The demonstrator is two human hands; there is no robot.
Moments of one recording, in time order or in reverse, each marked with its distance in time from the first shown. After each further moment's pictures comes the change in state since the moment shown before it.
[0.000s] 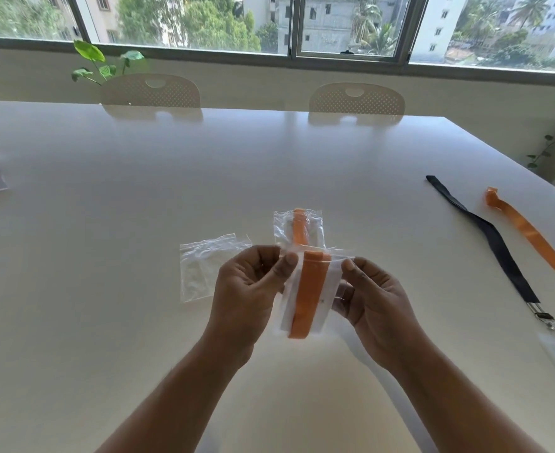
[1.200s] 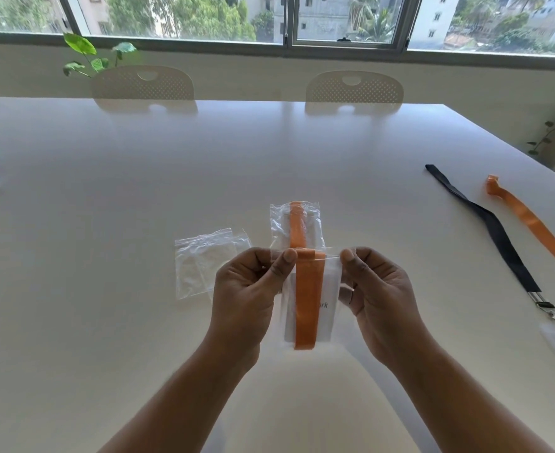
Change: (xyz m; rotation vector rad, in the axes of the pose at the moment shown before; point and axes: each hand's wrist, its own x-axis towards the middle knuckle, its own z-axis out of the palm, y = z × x) left_hand -0.004 -0.005 0.007 -0.103 0.029 -0.038; right_hand -0.004 -0.004 0.007 -0.073 0.078 -0.083
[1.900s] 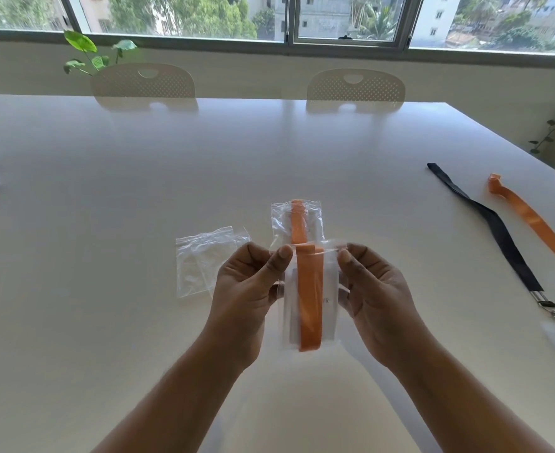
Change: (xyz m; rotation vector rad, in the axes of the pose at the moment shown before) left_hand 0.003 0.000 -0.006 -0.187 -0.079 -0.115; right_hand -0.001 0.000 0.002 0.050 -0.051 0.069
